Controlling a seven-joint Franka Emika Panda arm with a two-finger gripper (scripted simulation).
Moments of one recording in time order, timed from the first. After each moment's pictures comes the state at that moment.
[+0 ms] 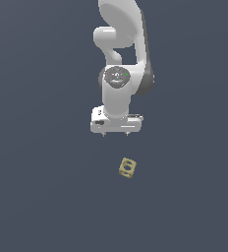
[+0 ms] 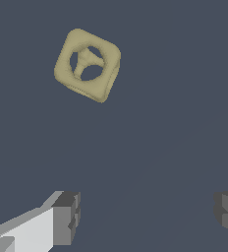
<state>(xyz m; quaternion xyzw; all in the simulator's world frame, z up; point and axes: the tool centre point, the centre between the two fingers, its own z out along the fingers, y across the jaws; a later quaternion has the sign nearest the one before) -0.022 0.007 0.143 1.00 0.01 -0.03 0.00</state>
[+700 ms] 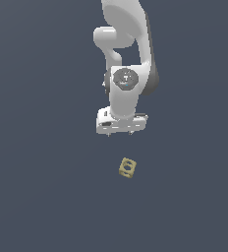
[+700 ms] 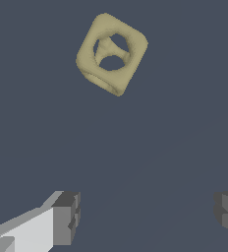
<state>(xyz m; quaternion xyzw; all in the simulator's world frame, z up) -0.027 0.027 0.138 1.00 0.05 -0.04 0.01</state>
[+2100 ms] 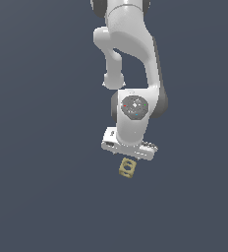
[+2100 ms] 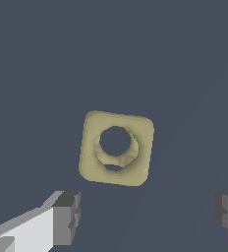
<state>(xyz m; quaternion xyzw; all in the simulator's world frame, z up) 0.062 0.051 0.105 0.99 -0.13 -0.01 0.00</state>
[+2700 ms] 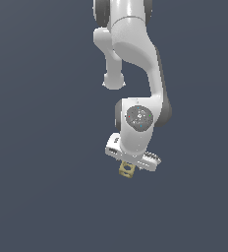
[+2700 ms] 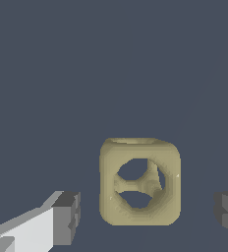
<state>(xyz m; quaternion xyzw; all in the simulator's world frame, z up) 0.090 0.062 0.090 0.98 -0.19 0.00 0.00</state>
